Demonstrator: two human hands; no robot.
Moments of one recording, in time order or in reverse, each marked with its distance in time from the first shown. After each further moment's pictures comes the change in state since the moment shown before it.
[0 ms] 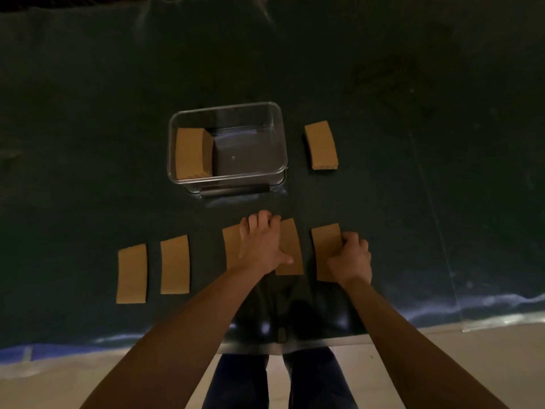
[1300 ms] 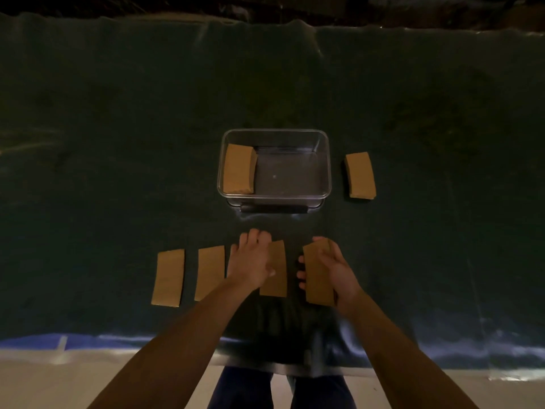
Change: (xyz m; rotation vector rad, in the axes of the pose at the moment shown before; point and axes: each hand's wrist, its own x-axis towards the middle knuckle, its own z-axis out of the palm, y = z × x) left_hand -0.026 -0.089 -0.018 -0.115 0.017 -0.118; right_hand -0.025 -0.071 0.042 1.010 -0.602 0.065
